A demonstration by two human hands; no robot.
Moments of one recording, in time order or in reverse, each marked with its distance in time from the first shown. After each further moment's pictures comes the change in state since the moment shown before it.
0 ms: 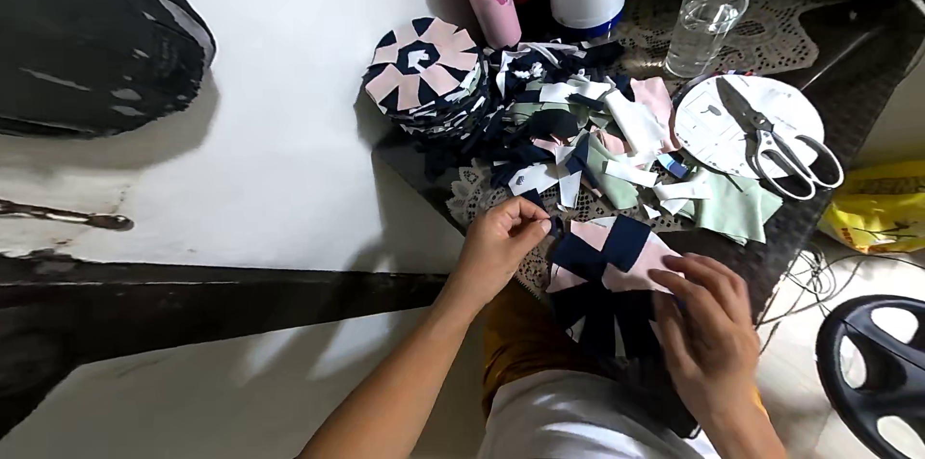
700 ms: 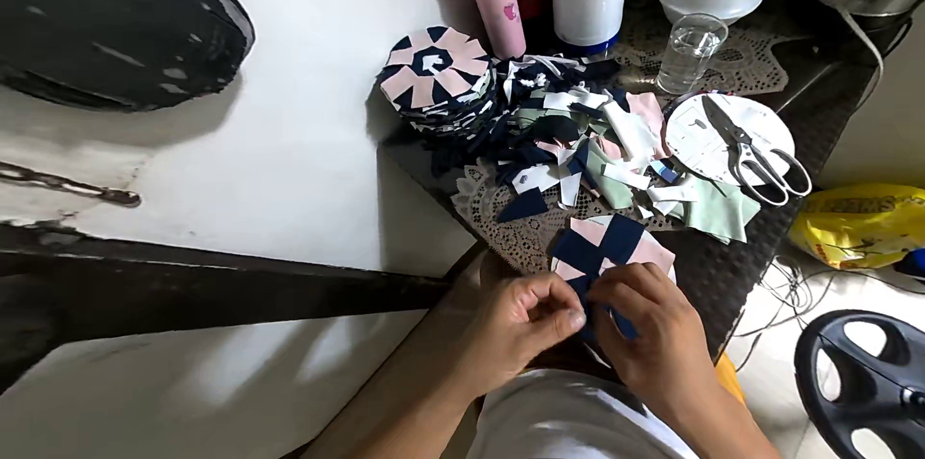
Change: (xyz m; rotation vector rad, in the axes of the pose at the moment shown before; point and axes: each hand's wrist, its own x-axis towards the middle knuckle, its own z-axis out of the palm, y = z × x) left_hand -0.079 0.008 0.011 -0.369 -0.301 0.120; right_hand 0.018 -0.049 0.008 0.040 -0.265 -0.123
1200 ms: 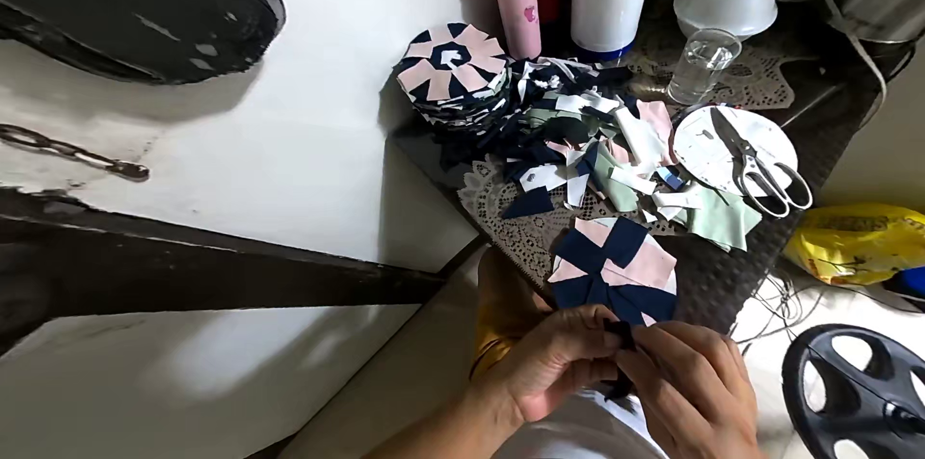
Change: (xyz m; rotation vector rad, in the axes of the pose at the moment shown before) left_hand -0.007 -0.021 0.041 -0.886 -0.165 -0.425; right_hand -0.044 0.001 -0.021 -0.203 0.177 -0.326
